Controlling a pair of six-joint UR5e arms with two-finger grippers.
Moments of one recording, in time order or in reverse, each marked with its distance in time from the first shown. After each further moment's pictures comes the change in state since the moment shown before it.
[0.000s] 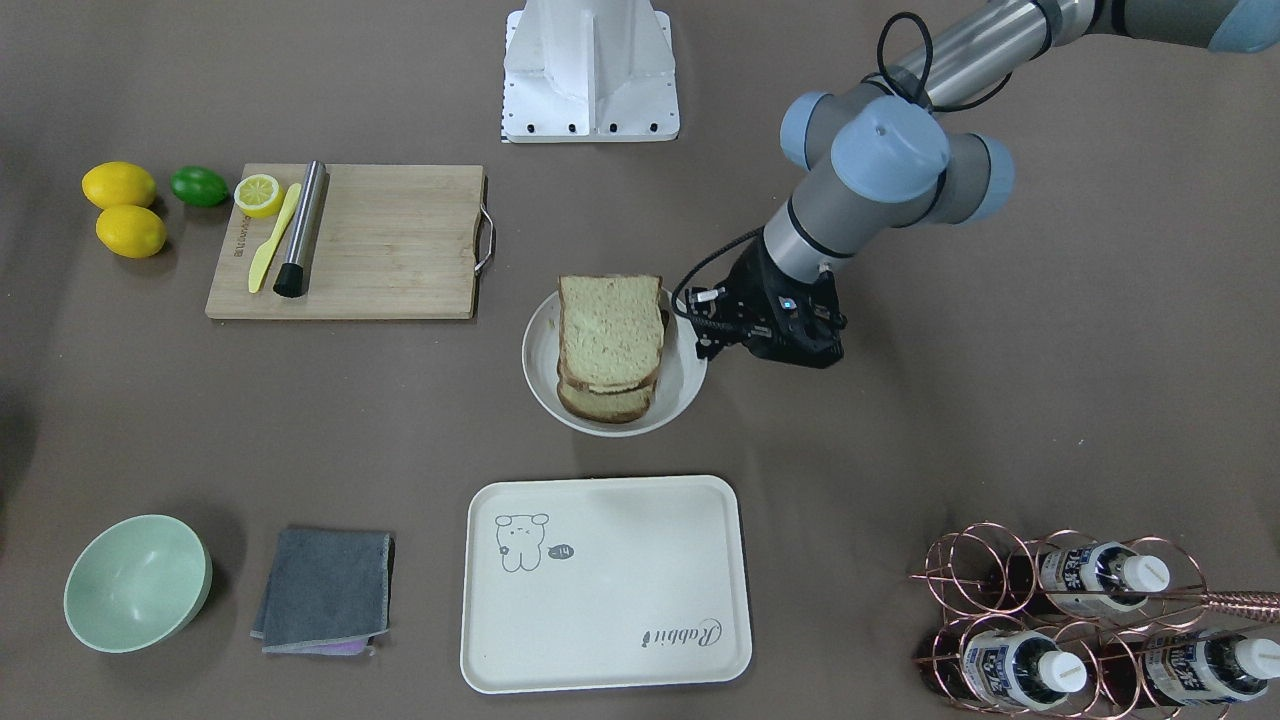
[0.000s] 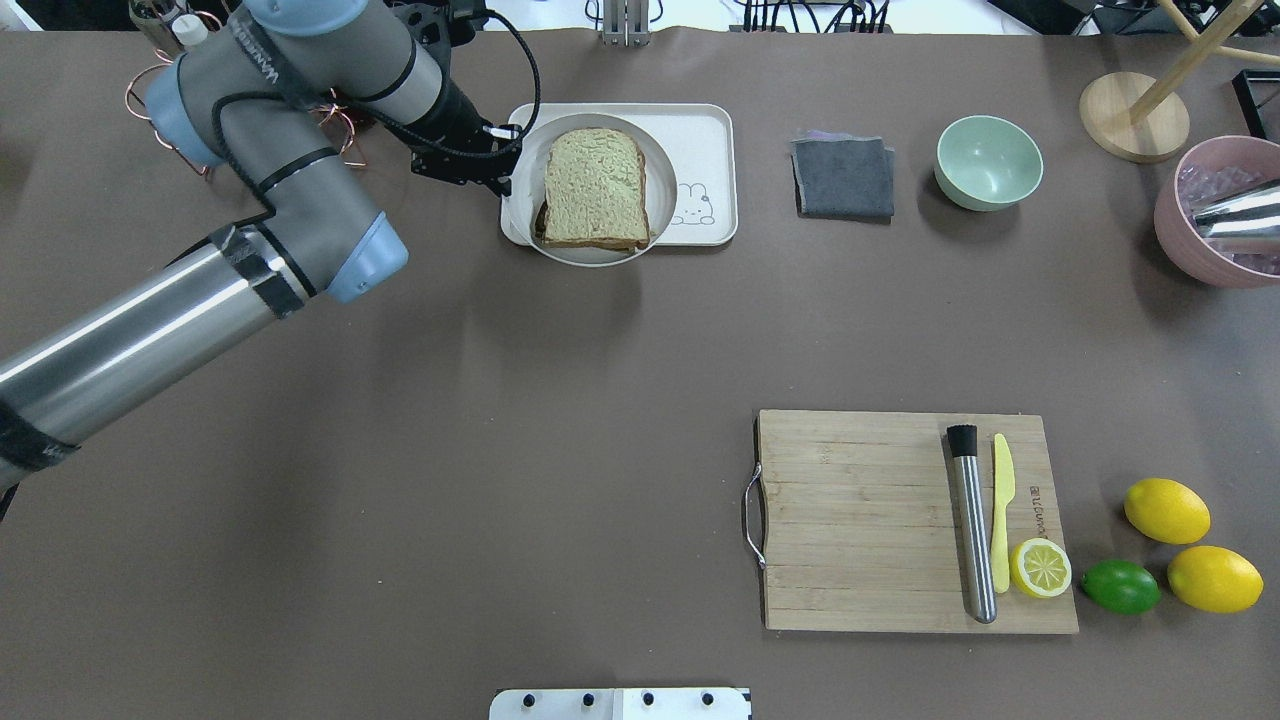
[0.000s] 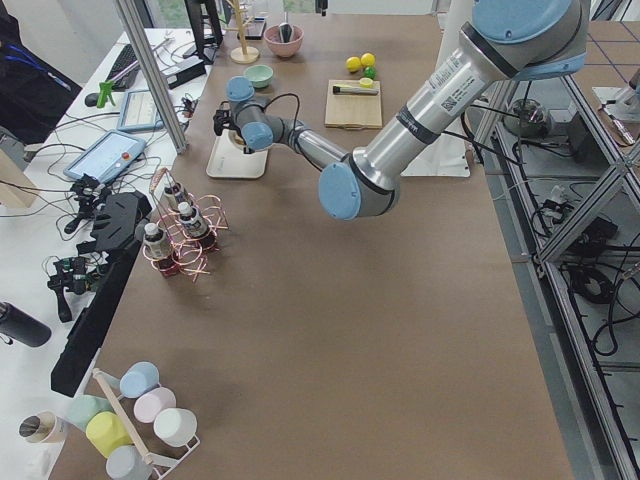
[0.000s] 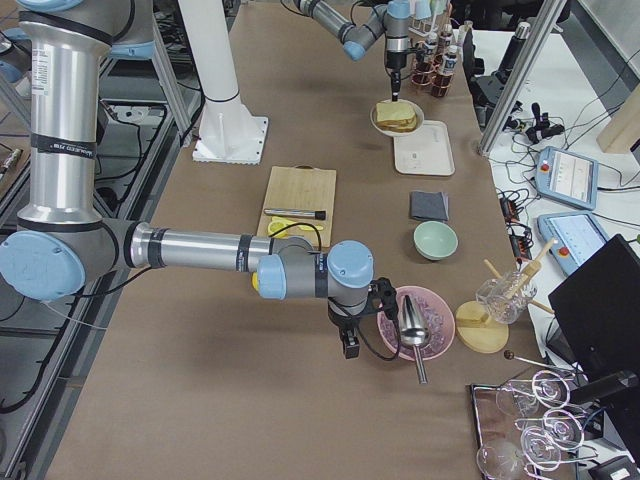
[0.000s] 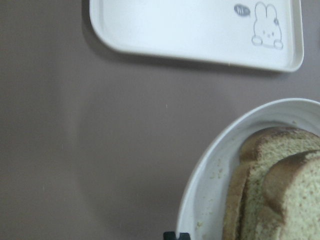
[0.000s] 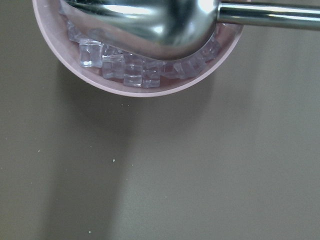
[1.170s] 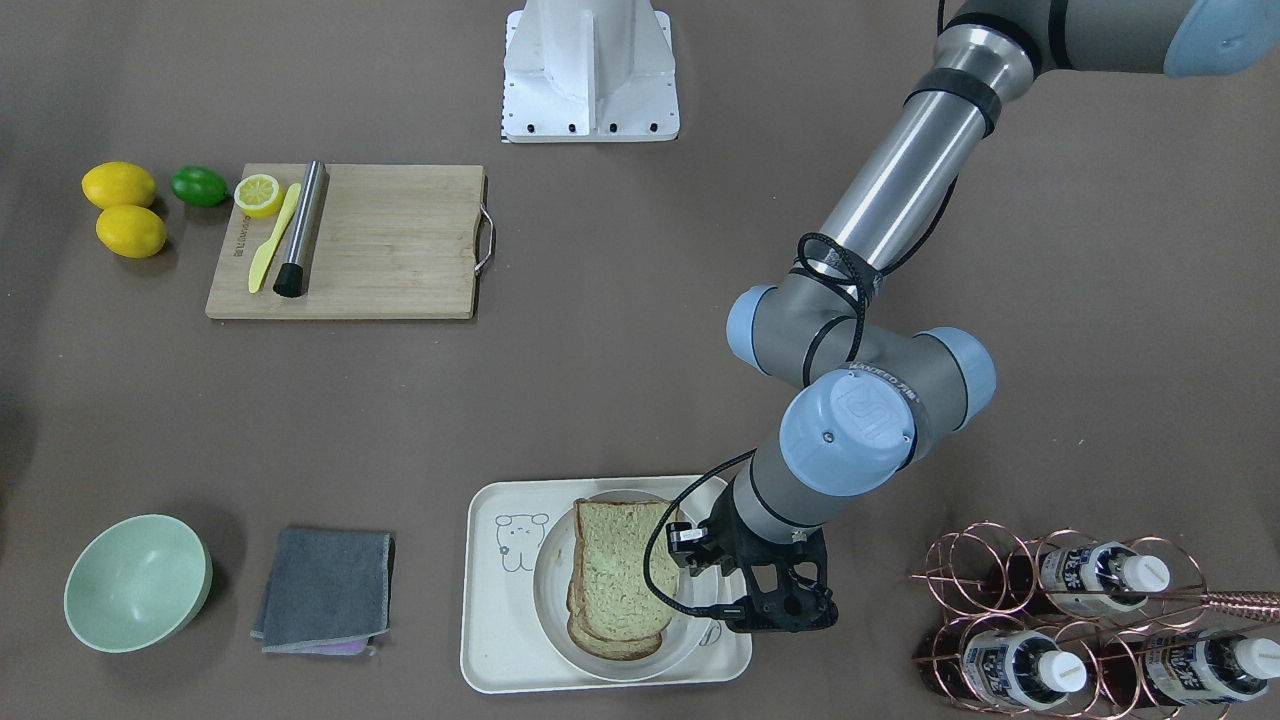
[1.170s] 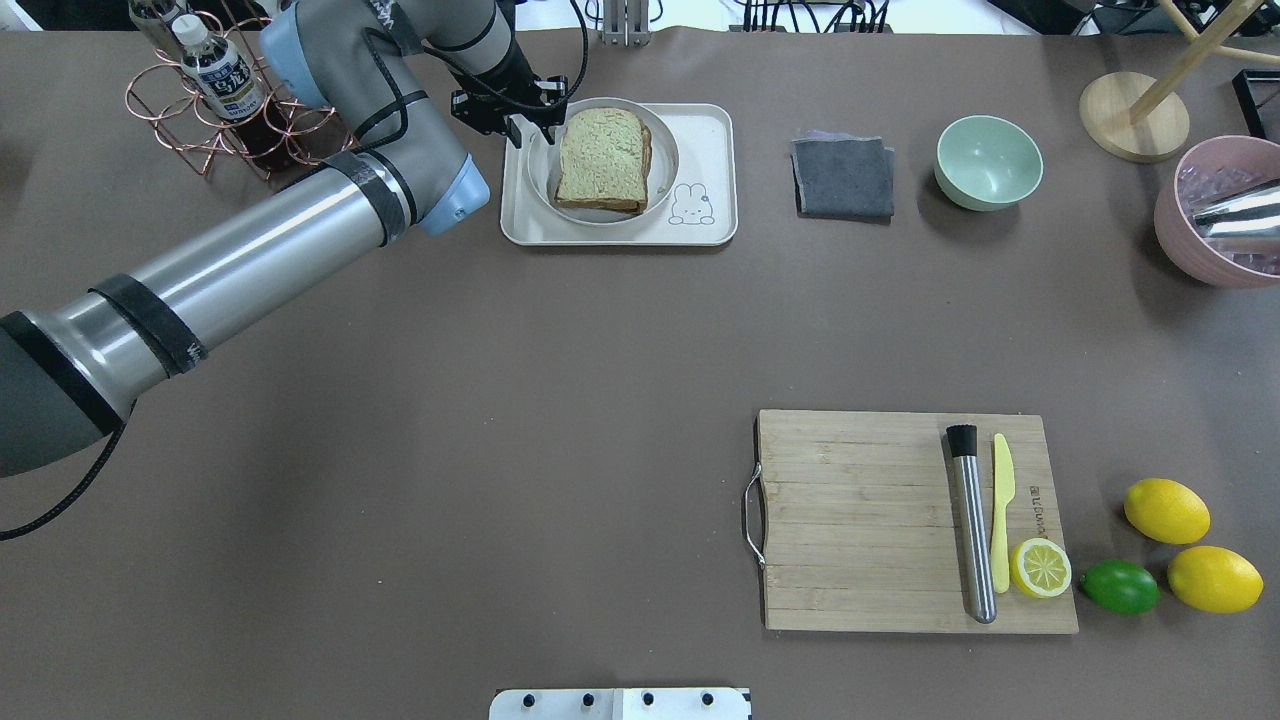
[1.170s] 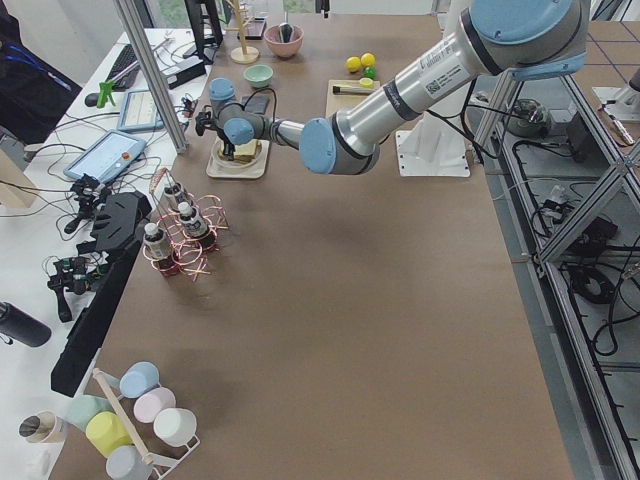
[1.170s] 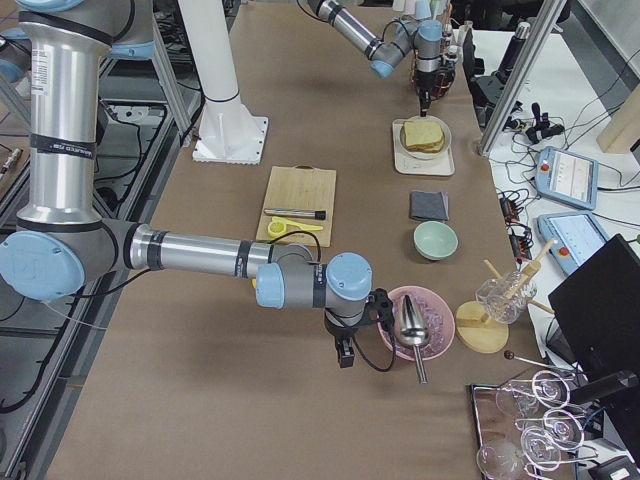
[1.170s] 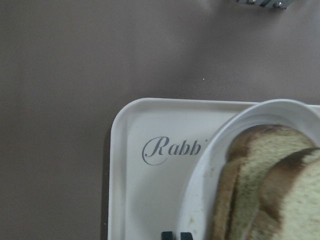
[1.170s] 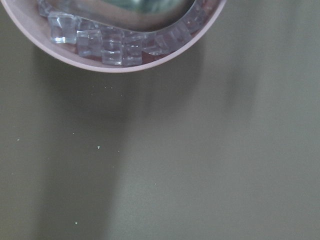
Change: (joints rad) left arm 0.017 -0.209 0.374 -0.125 0.099 0.041; right arm 0.000 -0.006 -0.045 0.001 -0.001 -0.001
